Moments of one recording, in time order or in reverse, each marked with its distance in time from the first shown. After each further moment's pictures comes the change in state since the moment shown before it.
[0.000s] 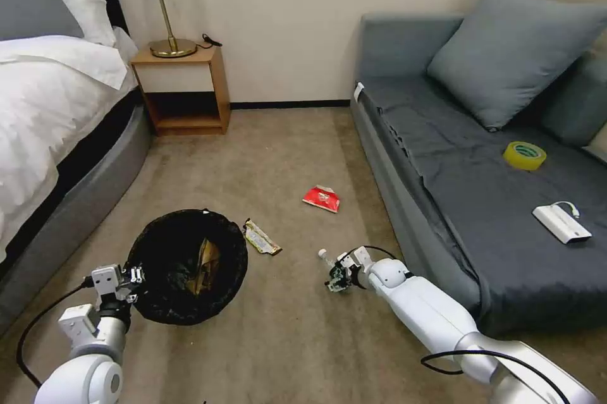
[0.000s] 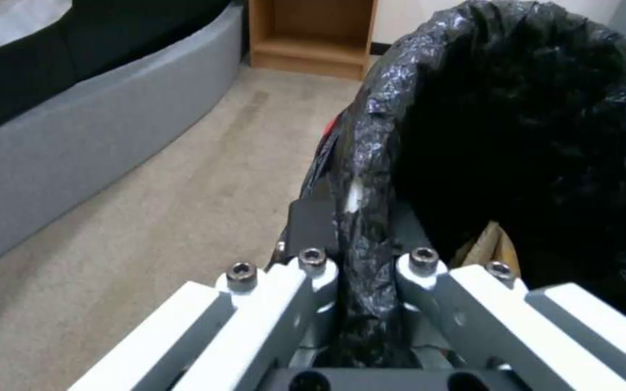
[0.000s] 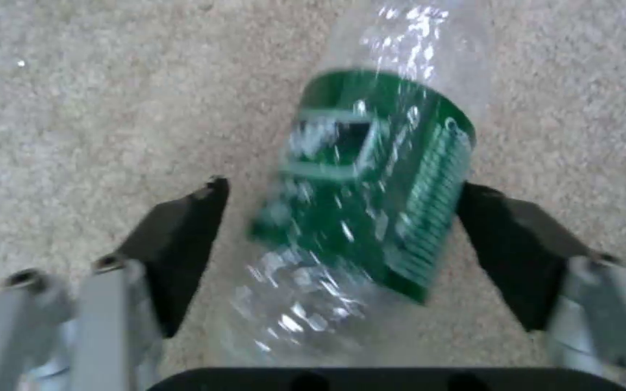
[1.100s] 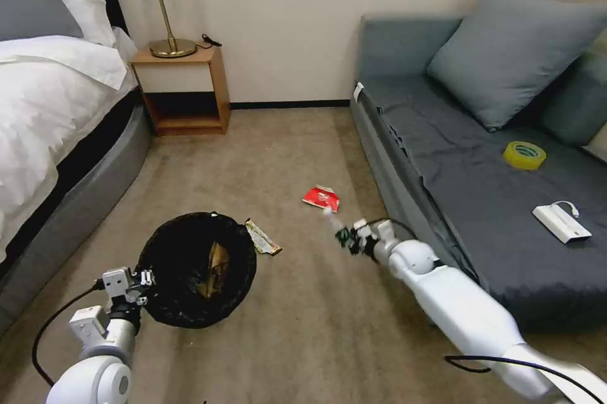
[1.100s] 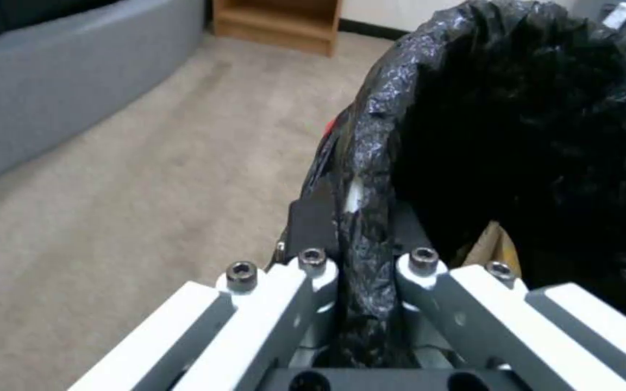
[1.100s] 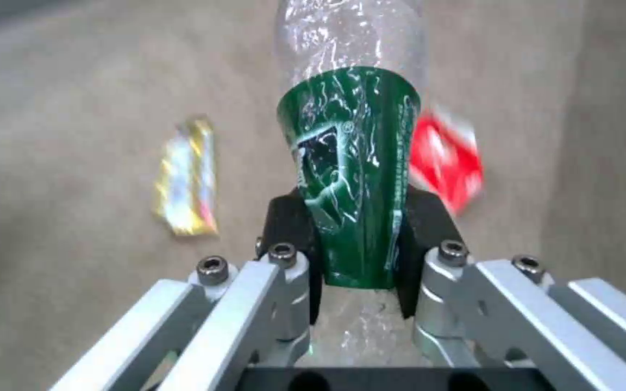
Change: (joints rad) left arm 0.005 -0.012 0.065 -0.004 -0.047 0.024 -0.001; right arm -0.103 -0.239 0.191 0.569 0.197 0.120 0.094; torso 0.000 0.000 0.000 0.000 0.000
